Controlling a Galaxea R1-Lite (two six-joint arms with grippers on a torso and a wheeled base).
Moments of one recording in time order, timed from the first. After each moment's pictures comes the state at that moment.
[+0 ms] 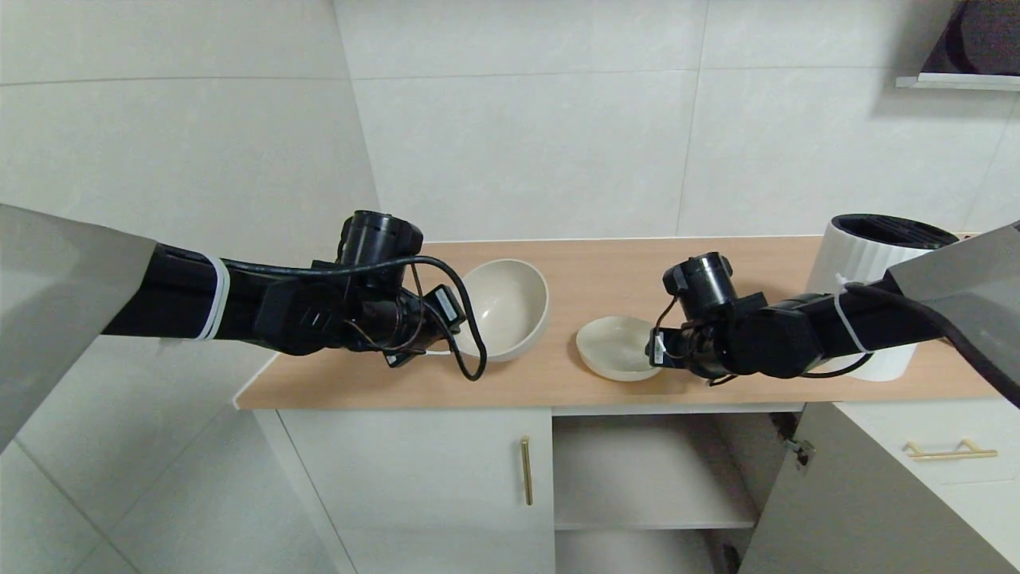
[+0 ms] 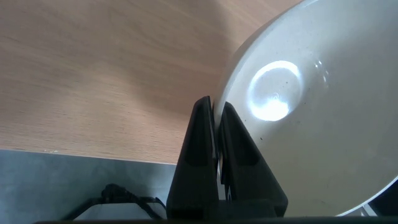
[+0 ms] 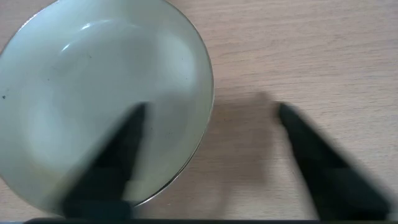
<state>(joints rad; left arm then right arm) -0.36 2.04 -1.36 -0.03 0.01 -0.80 0.46 2.17 -1.40 -0.07 -0.34 0.39</state>
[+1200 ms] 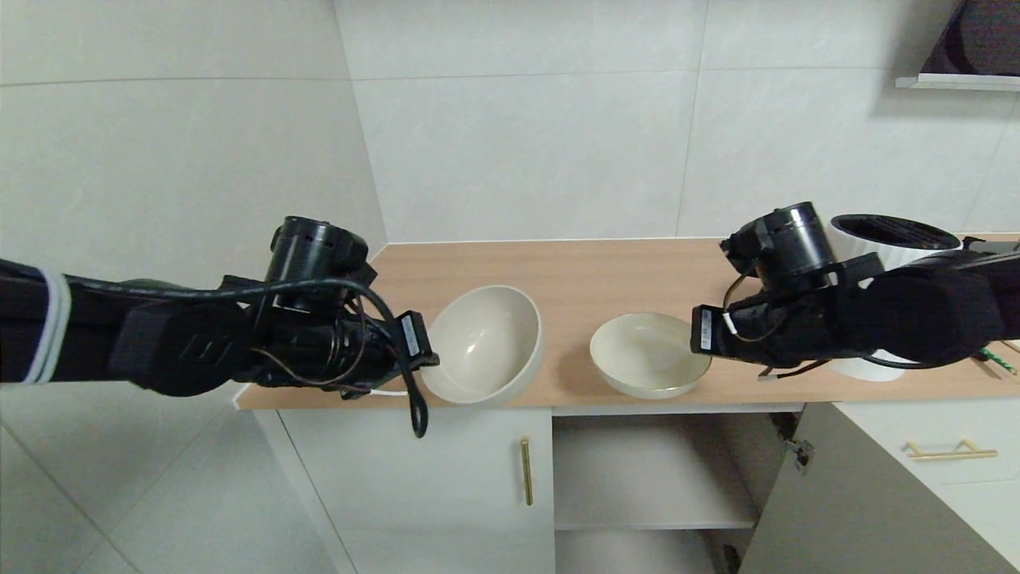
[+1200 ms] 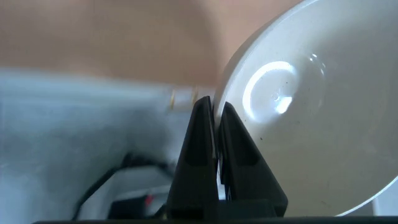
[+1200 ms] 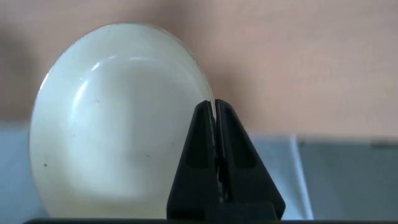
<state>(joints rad) -0.34 1.79 -1.09 0.01 -0.14 -0.64 0.44 1.84 -1.23 0.06 -0.13 0.43</state>
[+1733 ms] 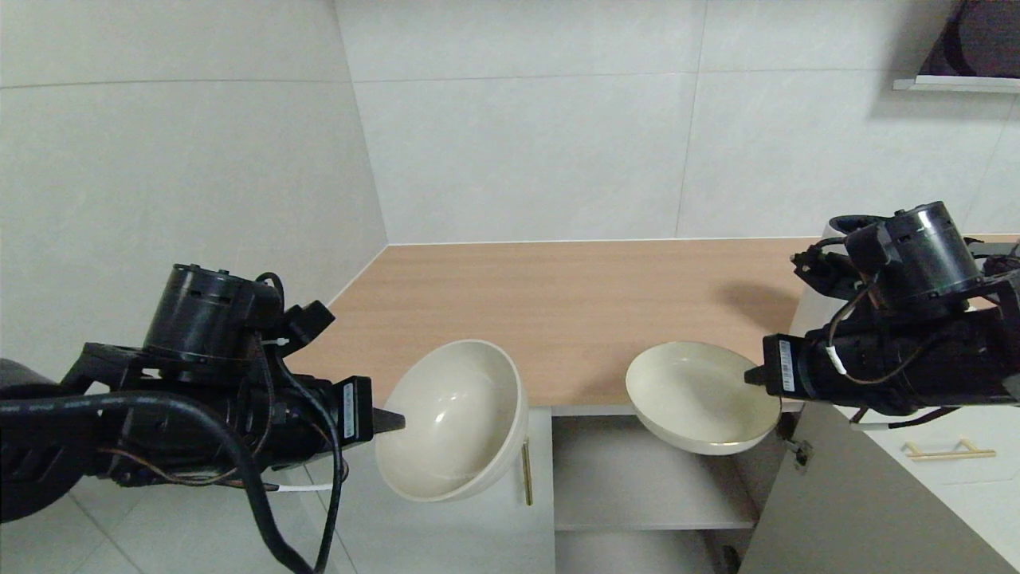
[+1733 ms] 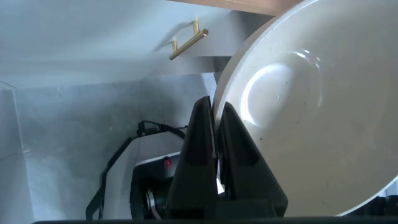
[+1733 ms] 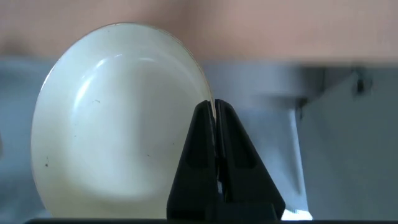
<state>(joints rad) -0.34 1.55 -0.81 -0.01 -0.25 -0.52 0.44 1.58 -1.02 0.16 -0.07 0.42</state>
